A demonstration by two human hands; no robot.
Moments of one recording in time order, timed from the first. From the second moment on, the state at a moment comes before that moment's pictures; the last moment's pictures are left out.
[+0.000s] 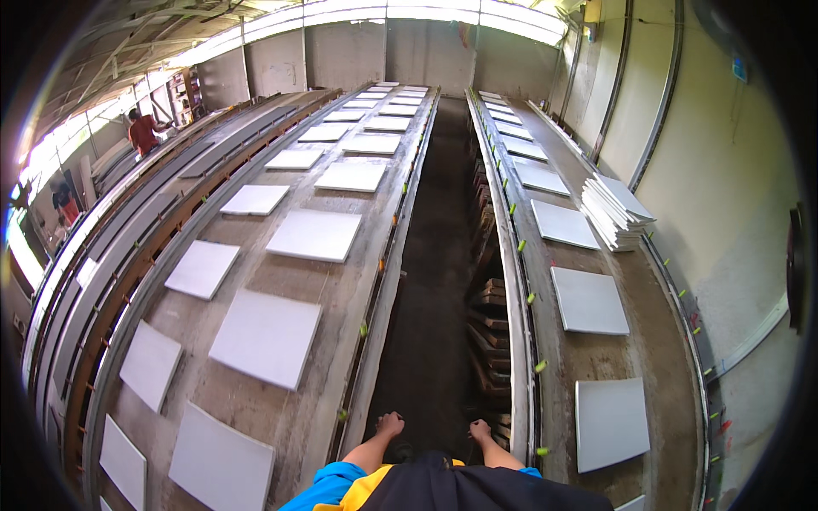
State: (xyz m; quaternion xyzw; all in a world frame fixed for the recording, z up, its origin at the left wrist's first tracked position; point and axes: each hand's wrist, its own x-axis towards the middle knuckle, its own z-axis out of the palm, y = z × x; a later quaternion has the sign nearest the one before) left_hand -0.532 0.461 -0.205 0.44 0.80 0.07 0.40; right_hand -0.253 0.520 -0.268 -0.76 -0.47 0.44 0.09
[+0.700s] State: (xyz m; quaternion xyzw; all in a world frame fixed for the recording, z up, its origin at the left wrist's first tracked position) left_hand -0.596 1.014 -0.188 0.26 0.74 0.51 0.35; right_hand -0.425 1.089 -0.138 -0.51 -0.73 0.34 0.29
